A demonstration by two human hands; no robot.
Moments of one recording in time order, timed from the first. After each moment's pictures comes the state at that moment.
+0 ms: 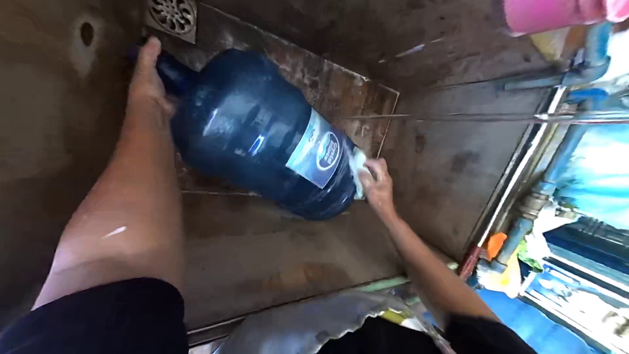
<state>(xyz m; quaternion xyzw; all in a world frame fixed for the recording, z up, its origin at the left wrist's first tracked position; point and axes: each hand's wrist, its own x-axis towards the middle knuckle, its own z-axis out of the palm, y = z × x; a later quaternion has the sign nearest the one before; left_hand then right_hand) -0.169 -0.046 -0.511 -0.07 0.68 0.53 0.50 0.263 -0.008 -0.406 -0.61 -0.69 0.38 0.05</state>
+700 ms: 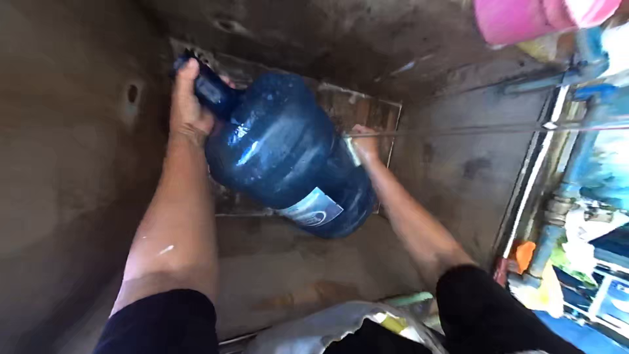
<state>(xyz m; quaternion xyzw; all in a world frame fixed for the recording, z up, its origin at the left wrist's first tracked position) -0.156 -0.007 -0.485 0.07 0.57 0.65 0.50 0.173 0.087 -0.451 -0.64 -0.70 0.33 -0.02</state>
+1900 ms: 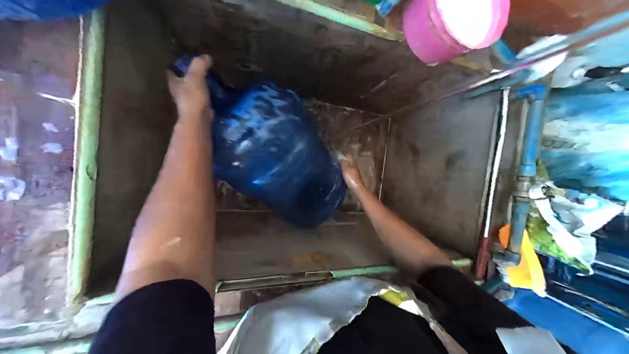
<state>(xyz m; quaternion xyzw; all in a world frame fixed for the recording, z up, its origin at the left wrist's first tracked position) -0.159 -0.007 -0.372 0.08 0.75 0.55 0.36 0.207 0.008 -0.452 -0.66 -0.58 0.48 0.03</state>
